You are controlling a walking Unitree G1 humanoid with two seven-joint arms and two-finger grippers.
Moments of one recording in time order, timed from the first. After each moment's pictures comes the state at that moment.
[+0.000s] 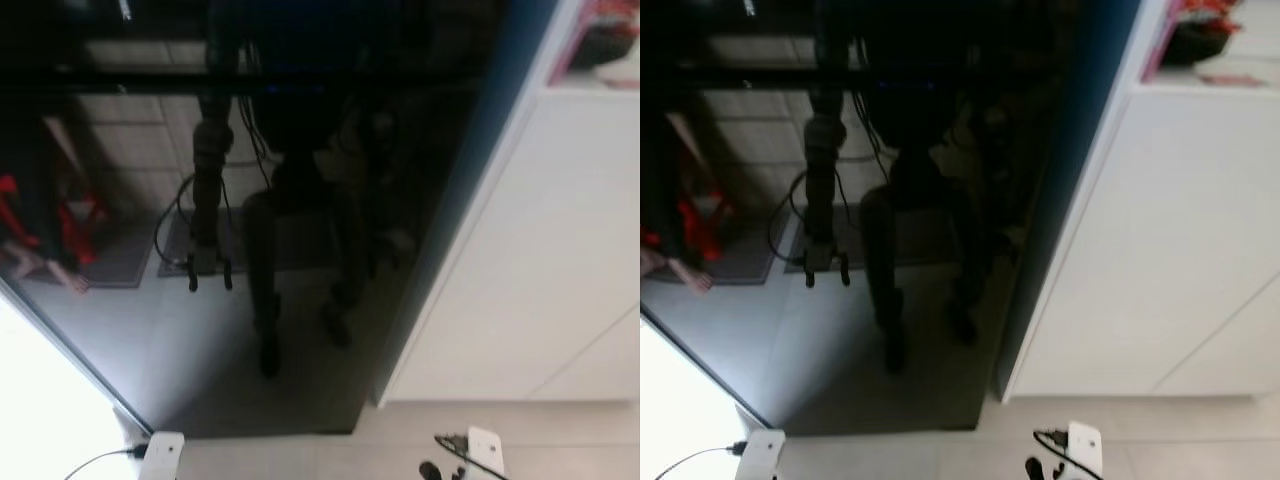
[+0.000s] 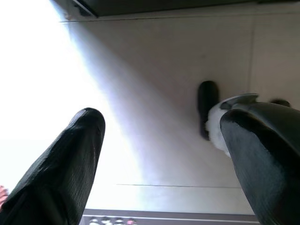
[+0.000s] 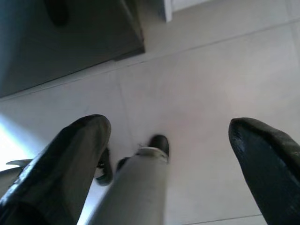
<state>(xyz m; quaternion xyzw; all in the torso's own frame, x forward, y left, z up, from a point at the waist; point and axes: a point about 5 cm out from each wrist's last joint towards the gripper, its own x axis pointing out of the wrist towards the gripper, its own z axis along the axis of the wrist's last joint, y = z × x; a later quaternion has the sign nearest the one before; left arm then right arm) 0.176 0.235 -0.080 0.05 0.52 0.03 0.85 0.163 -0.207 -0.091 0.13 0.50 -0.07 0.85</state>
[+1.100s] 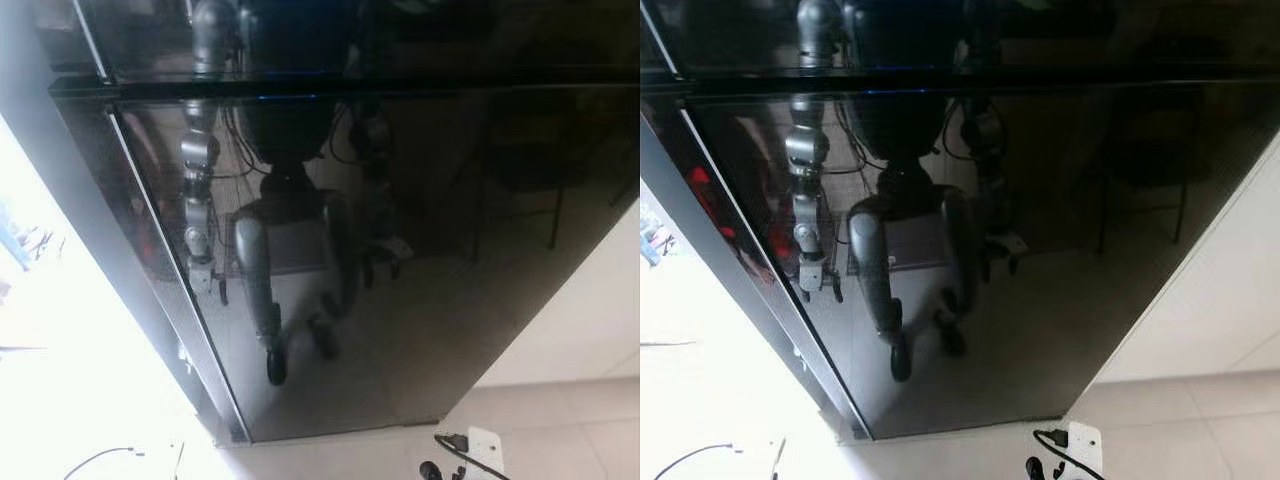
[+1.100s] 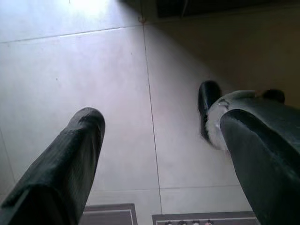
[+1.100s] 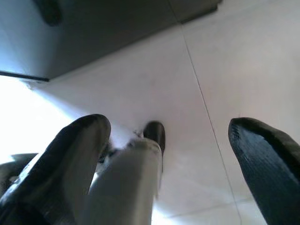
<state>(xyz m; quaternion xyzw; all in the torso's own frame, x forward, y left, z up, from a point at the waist) 0.177 0.223 -0.082 0.04 0.53 0.01 0.85 0.153 -0.218 -0.093 0.12 0.51 -0.08 0.85</state>
